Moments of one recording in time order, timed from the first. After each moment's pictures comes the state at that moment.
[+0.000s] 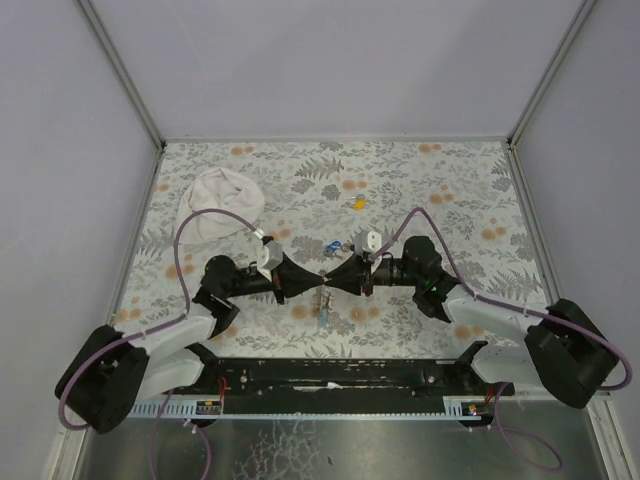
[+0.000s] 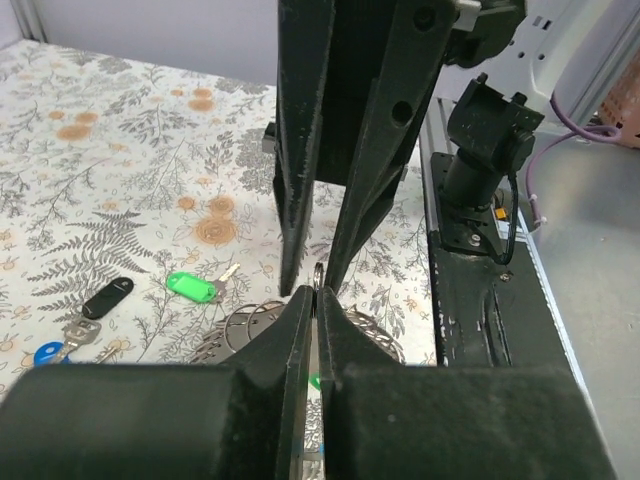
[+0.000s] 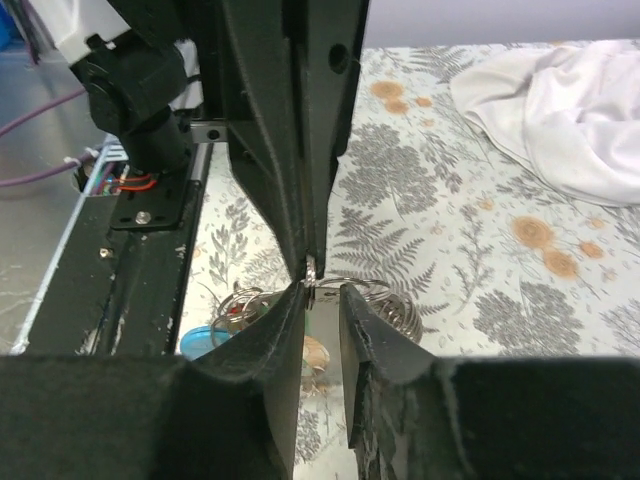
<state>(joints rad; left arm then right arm) -0.52 1.13 0.23 1.12 0.89 -0.30 0.72 1.27 0.46 0.79 -0.80 0.00</state>
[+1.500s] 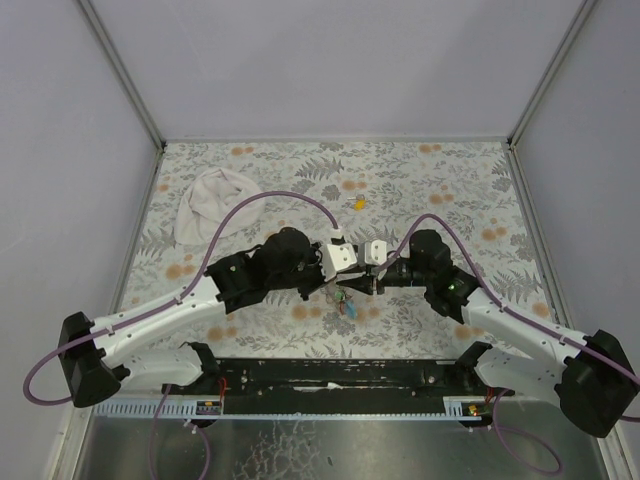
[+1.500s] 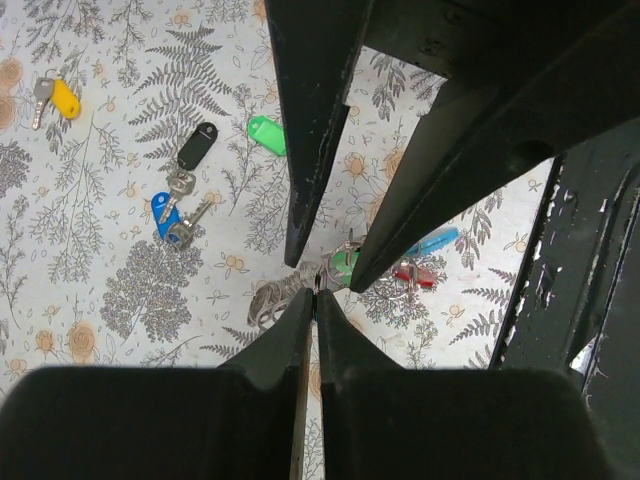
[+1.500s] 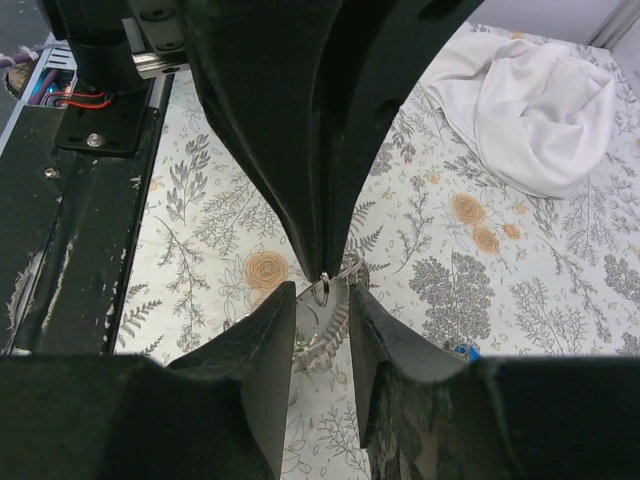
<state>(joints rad) -0.98 1.15 0.97 -0.43 0.16 0.26 0.72 1.04 0.57 0.22 -0.75 -0.38</state>
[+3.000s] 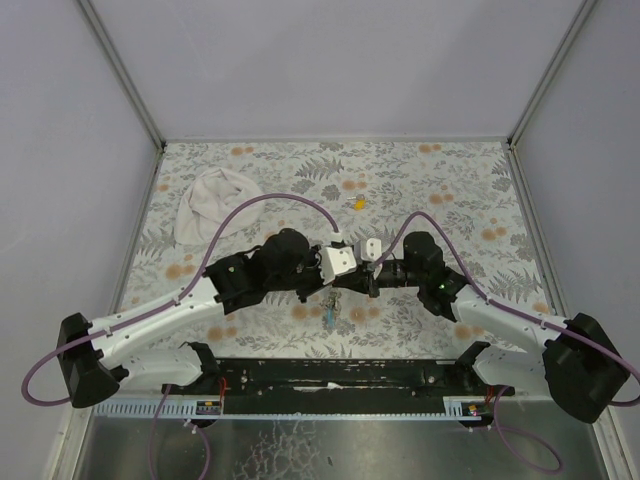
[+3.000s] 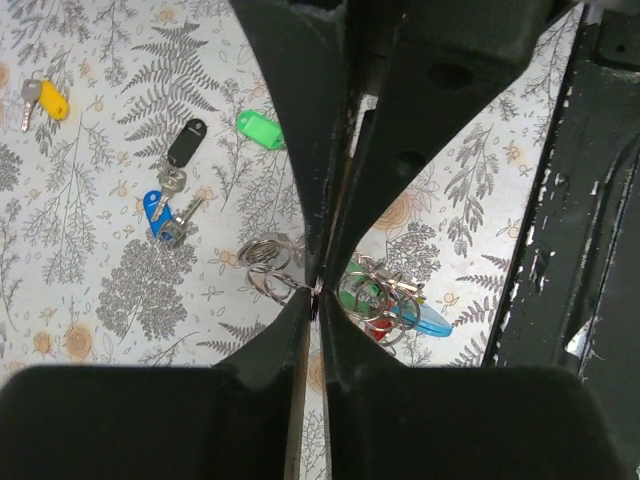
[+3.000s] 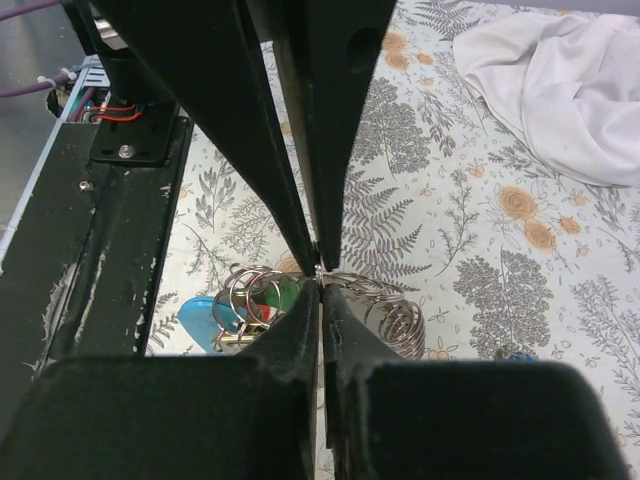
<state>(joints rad) -0.99 1.14 0.97 -0.46 0.18 0.28 0.71 1.14 0.52 0.38 -0.81 -0.27</state>
